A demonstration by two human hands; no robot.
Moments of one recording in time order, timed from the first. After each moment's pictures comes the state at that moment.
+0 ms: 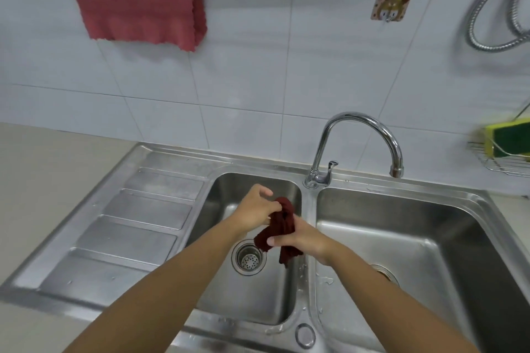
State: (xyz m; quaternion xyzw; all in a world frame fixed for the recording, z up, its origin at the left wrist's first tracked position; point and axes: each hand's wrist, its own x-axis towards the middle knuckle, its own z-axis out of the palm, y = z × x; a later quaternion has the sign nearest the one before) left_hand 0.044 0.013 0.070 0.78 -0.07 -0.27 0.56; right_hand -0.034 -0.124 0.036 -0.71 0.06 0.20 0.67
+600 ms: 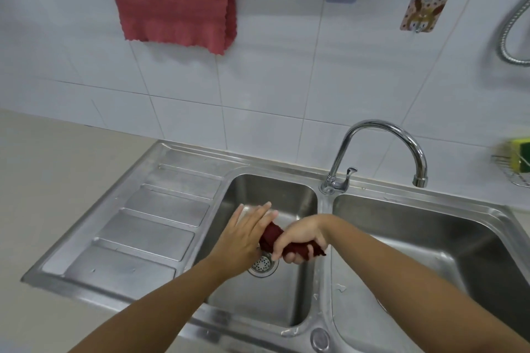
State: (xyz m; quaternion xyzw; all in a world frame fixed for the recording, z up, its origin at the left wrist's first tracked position) left_hand 0.024 0.104 0.000 0.89 -0.43 0.11 0.12; right_hand 0.017 -0.090 0.063 -0.68 0.10 0.61 0.41
